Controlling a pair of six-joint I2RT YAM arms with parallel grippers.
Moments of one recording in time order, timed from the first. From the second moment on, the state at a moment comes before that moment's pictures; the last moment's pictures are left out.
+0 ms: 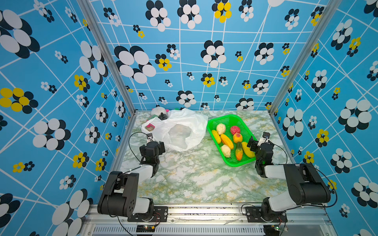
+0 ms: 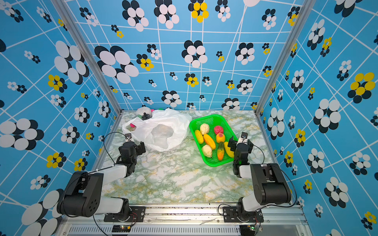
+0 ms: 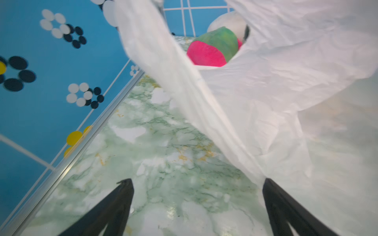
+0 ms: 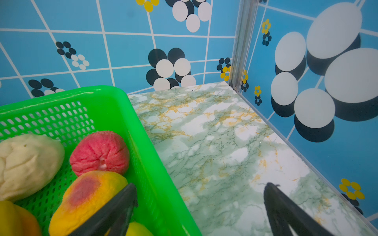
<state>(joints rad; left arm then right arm) -0.11 1.41 0.43 0.53 -0.33 -0.08 0.04 1.52 0.37 0.93 0.34 0.05</state>
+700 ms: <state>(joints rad) -0.06 1.54 0.37 0.85 -0.22 -0.04 0.04 1.52 0.38 0.91 0.25 0.02</state>
